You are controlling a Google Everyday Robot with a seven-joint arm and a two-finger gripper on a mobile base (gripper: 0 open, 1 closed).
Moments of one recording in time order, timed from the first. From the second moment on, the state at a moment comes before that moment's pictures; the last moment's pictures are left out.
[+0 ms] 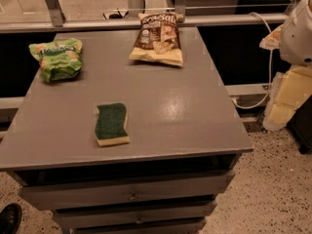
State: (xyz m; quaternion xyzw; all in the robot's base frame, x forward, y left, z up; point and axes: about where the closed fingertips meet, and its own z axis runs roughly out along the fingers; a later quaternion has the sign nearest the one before) arm 0.438 -0.217 0.976 -0.60 0.78 -0.03 0.16
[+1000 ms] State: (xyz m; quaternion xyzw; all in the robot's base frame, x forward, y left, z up) arm 0.520 -0.179 0.960 -0.60 0.76 0.01 0.25
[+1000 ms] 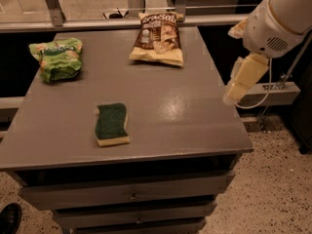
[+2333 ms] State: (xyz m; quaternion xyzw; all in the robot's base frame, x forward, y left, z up) arm 0.648 -0.122 0.958 -0.50 0.76 0.09 0.41
